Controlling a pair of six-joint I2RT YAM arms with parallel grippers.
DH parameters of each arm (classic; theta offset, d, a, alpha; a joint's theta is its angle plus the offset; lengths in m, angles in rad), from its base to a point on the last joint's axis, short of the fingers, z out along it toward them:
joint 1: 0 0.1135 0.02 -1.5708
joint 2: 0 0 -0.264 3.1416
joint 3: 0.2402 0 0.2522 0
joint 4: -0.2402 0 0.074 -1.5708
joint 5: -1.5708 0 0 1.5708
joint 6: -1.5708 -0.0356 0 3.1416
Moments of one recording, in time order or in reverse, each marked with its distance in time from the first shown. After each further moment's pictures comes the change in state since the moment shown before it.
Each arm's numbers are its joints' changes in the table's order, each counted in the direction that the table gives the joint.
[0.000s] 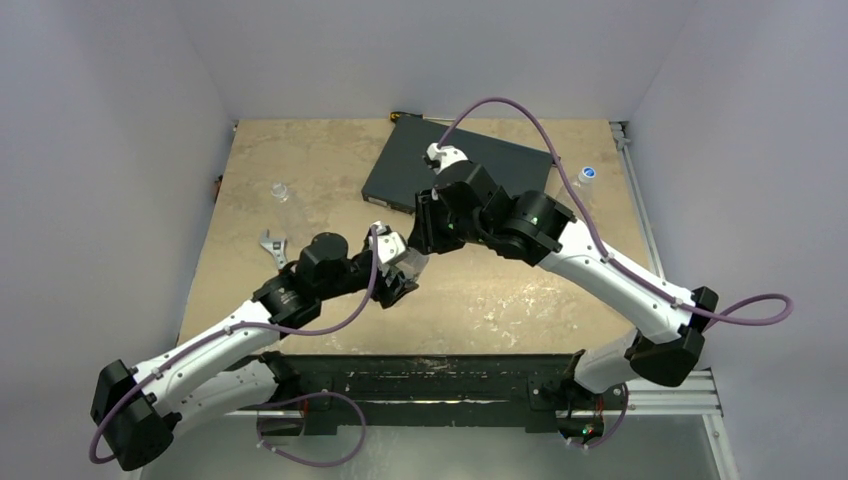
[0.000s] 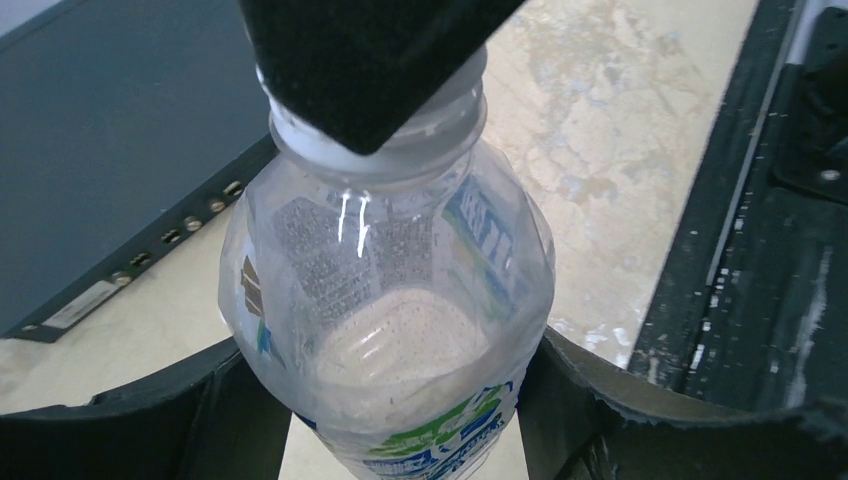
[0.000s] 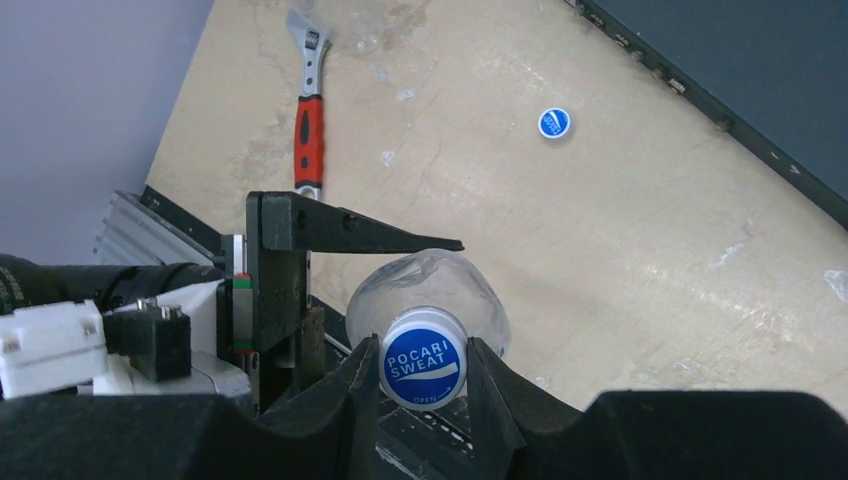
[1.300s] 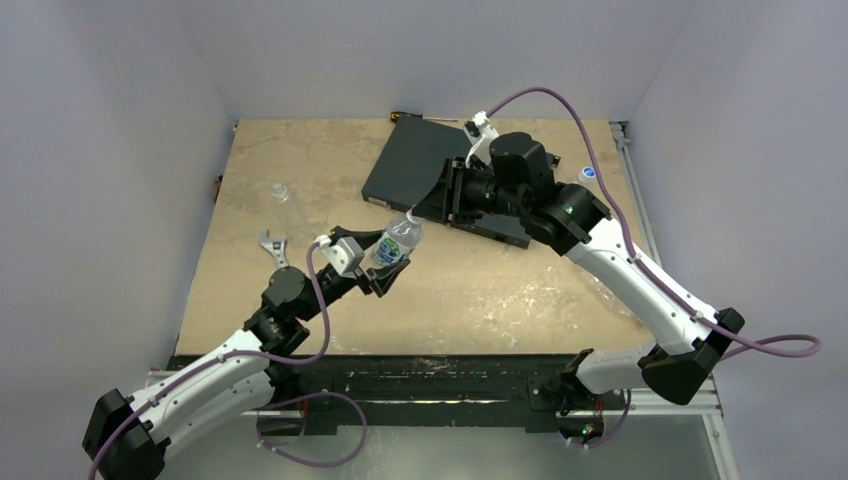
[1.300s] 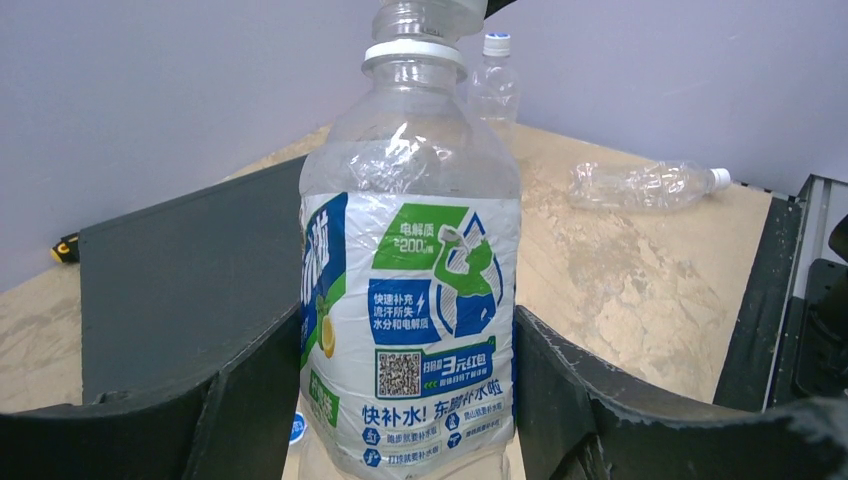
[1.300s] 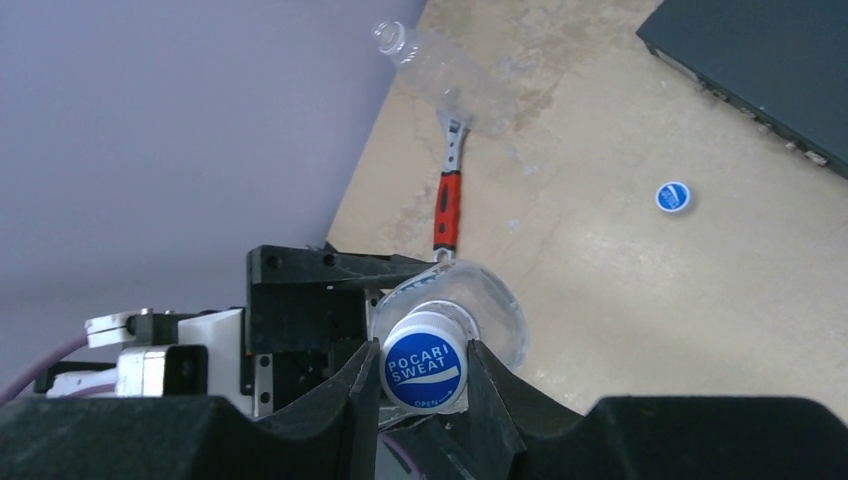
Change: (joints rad) left arm 0.058 -0.203 -0.288 0.581 0.060 0.143; right arm -0.230 -0.129 -0.166 0.303 0.385 -0.098
